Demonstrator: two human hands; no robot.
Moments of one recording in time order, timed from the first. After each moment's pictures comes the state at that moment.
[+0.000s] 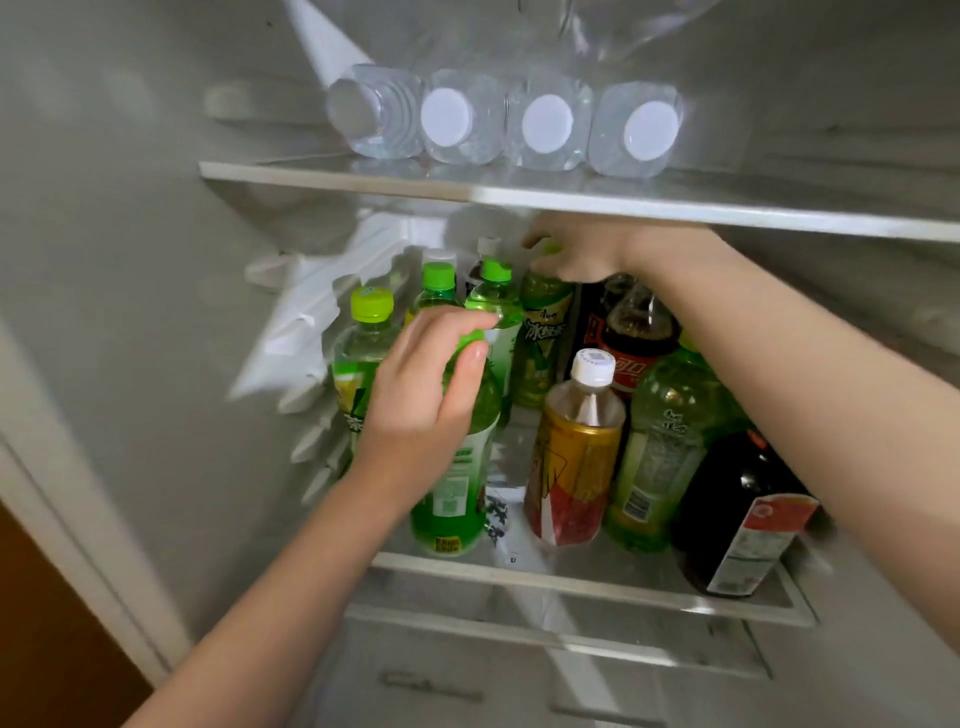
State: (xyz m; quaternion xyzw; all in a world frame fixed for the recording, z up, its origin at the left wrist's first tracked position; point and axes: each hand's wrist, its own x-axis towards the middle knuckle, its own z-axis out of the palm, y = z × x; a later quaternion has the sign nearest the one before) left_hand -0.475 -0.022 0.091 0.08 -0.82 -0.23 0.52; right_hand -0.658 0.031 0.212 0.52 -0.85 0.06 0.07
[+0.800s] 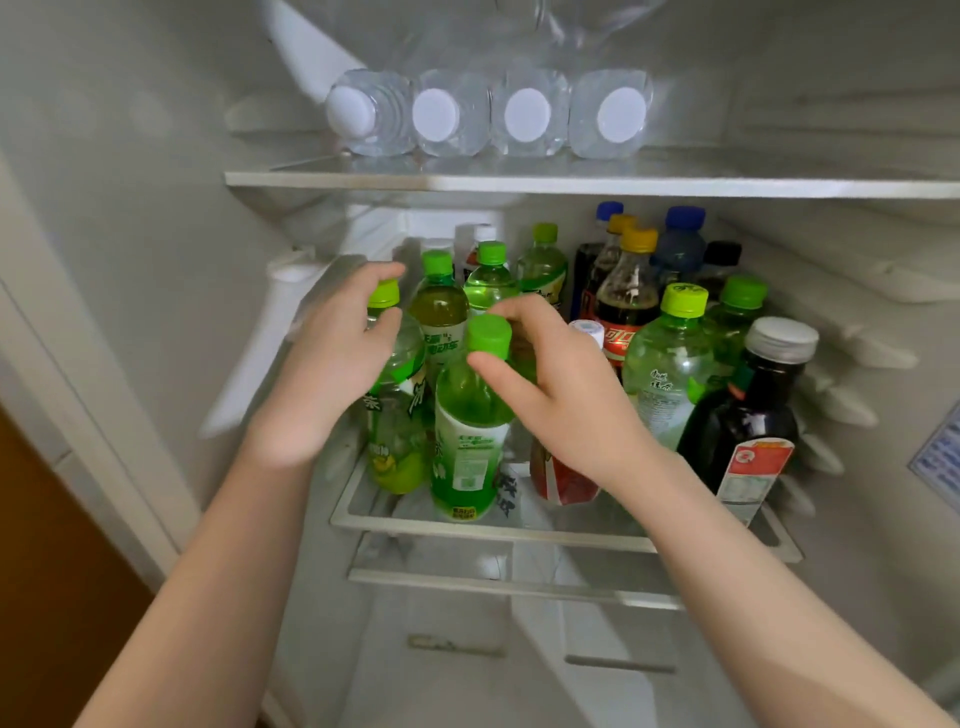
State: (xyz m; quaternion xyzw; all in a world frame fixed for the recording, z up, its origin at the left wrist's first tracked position) left_hand -0.443 -0.075 0.121 0.20 -0.87 -0.21 0.40; right_hand -0.538 0.105 0.114 0.56 -0.70 0.44 0.11
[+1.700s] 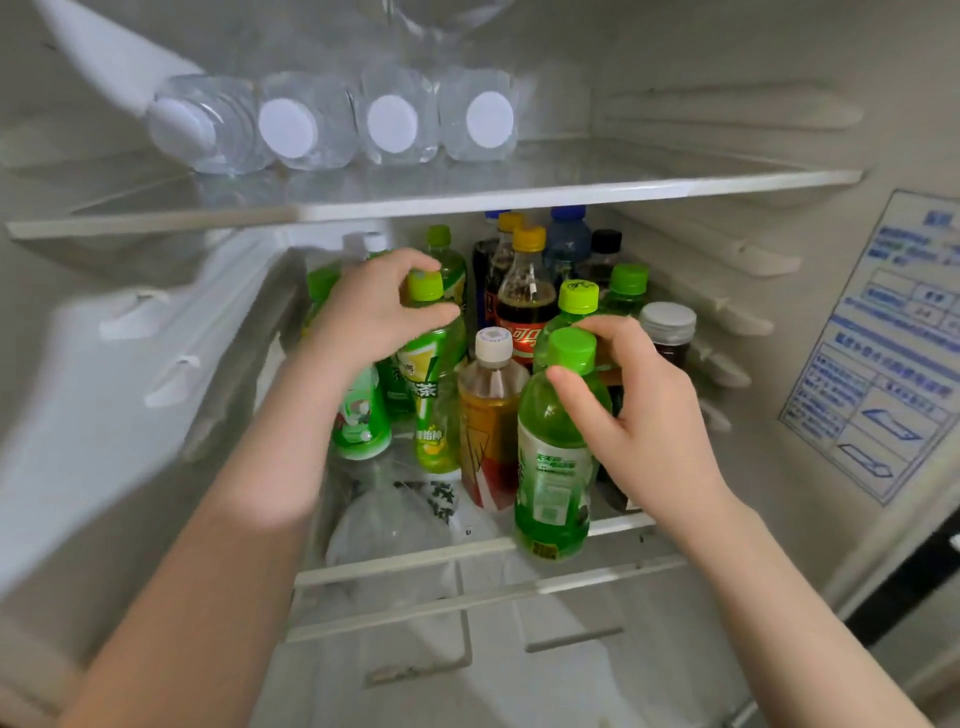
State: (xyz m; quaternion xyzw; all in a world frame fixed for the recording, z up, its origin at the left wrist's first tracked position) left_hand -0.552 -0.061 0.142 0.09 -0.92 -0.28 0.25; right_hand -0.554 0.188 0.101 0.36 -0.78 0.46 0.22
